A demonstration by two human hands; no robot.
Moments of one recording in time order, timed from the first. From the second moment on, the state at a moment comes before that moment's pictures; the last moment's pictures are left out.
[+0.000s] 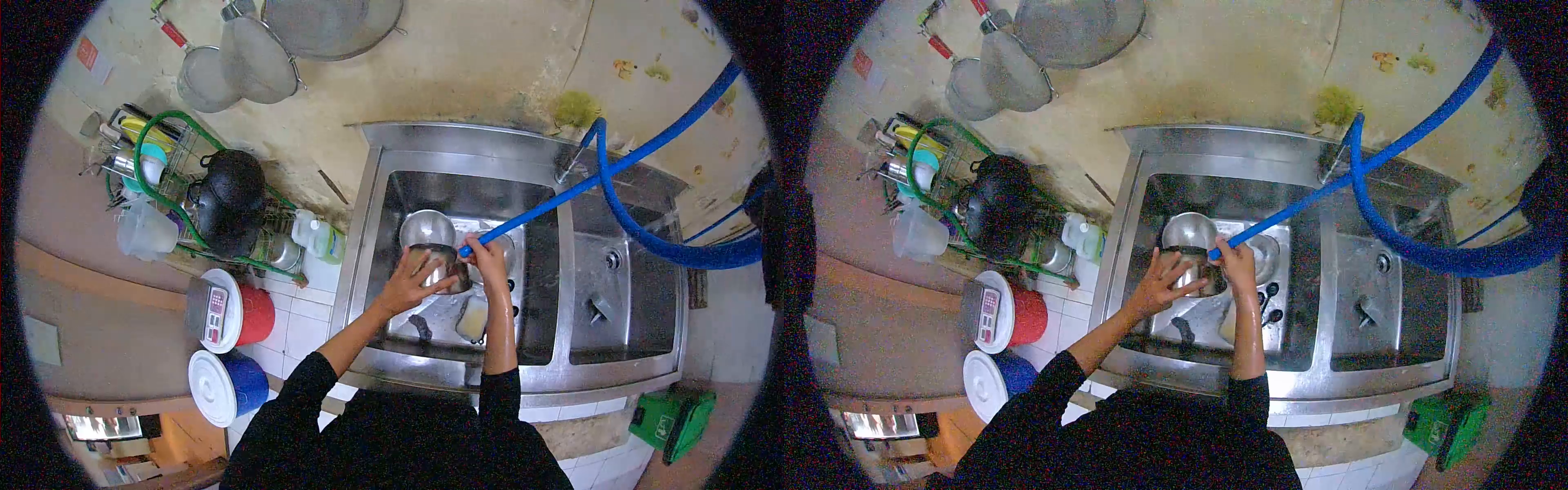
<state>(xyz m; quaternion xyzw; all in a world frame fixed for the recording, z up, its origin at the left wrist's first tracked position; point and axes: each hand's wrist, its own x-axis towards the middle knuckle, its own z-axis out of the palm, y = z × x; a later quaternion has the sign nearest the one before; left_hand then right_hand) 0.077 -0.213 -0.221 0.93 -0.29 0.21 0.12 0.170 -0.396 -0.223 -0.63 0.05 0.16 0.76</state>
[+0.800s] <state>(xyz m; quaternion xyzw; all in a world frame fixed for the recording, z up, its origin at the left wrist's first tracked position) 0.117 -0.202 -0.225 0.93 -0.03 0.06 0.35 0.163 -0.373 -0.182 -0.57 0.01 0.31 0.76</state>
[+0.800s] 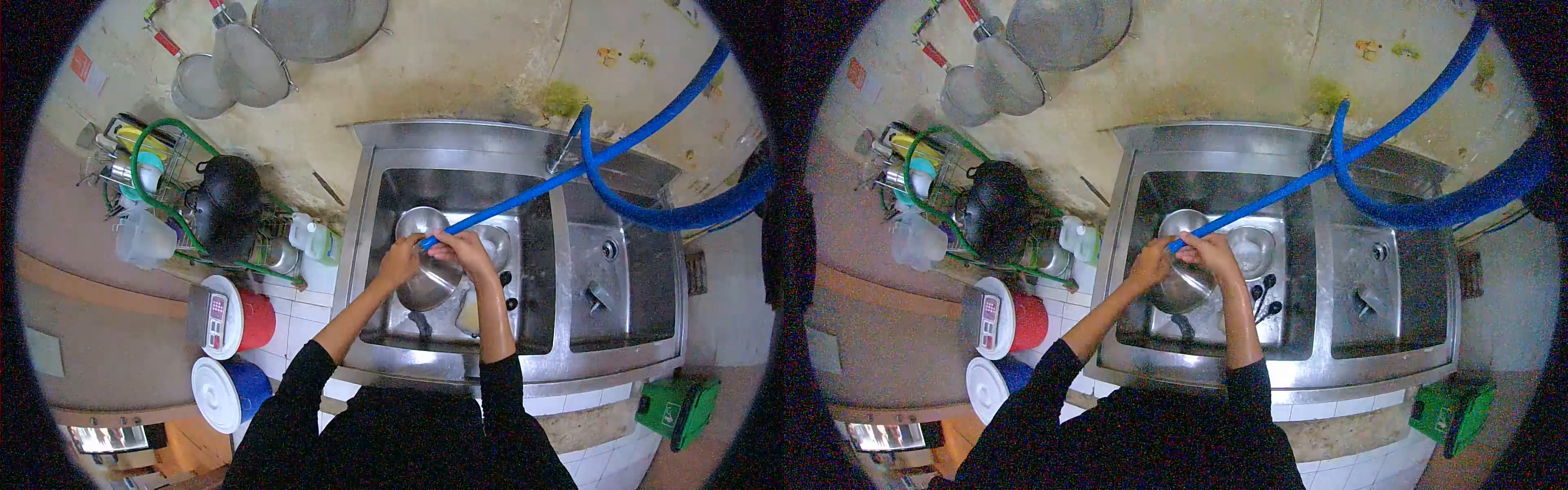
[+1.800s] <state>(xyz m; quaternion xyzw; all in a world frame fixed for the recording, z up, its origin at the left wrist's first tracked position) 0.067 -0.159 -0.173 0.90 -0.14 0.23 0.36 0.169 -0.447 -0.332 -0.66 0.17 0.12 0.72</state>
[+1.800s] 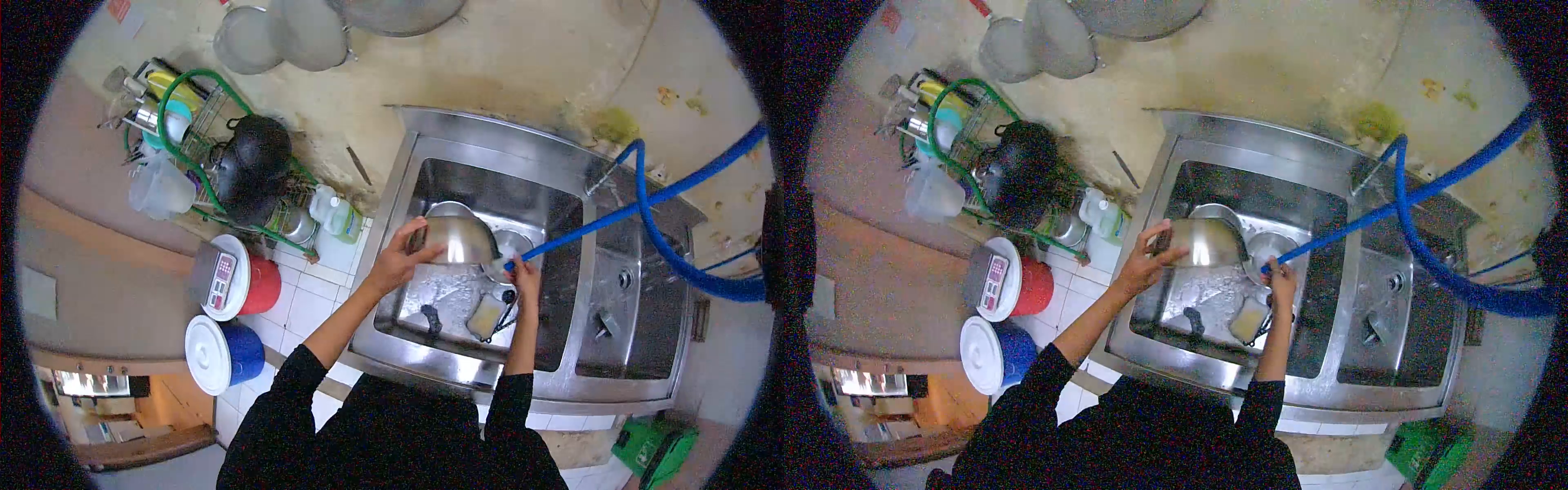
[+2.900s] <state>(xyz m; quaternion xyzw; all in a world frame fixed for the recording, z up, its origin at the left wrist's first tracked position) -0.345 0.508 -0.487 0.14 0.46 0.63 0.62 0.069 -0.275 -0.230 -0.98 -0.03 -0.11 0.13</state>
